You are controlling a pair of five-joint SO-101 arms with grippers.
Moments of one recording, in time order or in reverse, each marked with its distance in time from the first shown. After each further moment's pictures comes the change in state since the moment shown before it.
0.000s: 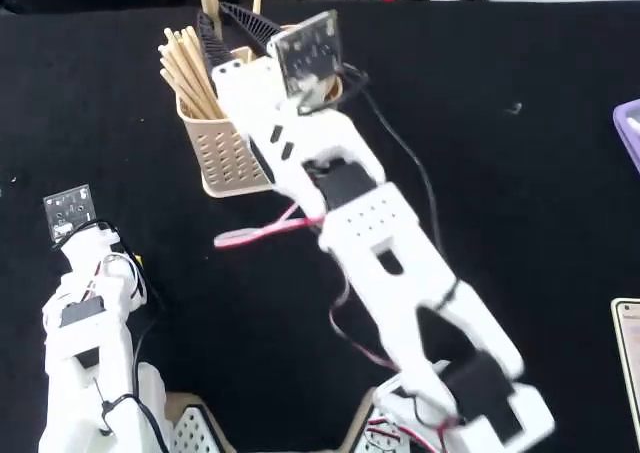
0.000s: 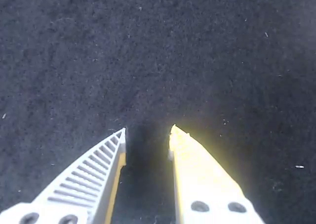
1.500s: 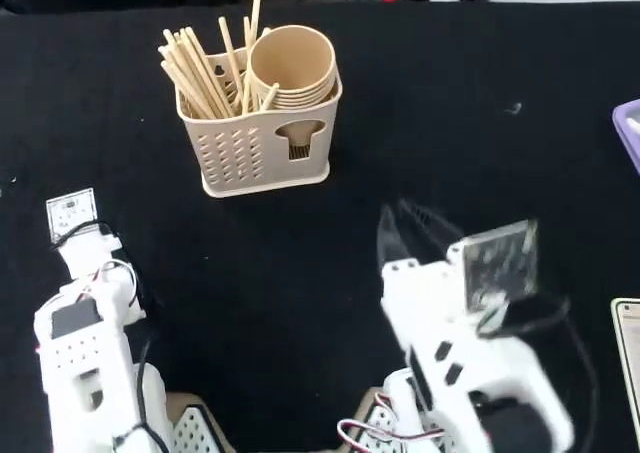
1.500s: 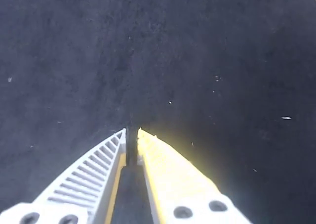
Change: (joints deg) left arm 0.0 -17.3 -4.0 27.5 -2.2; right arm 17.6 -85.9 34.5 73.8 0.2
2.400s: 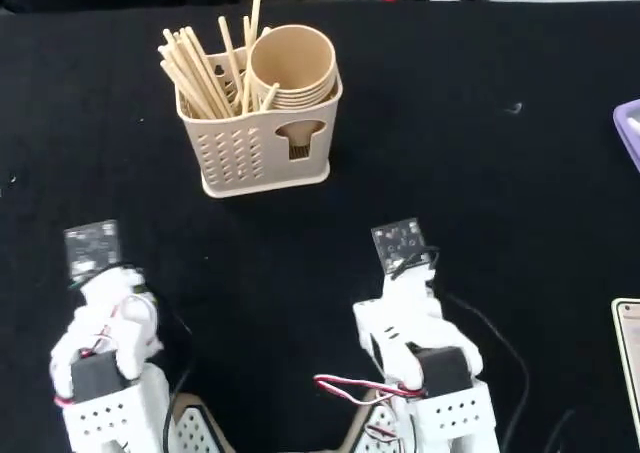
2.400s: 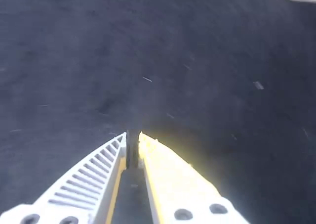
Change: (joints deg) left arm 9.0 -37.9 12.4 22.9 -0.1; right arm 0.6 -5.5 41.8 2.6 0.2
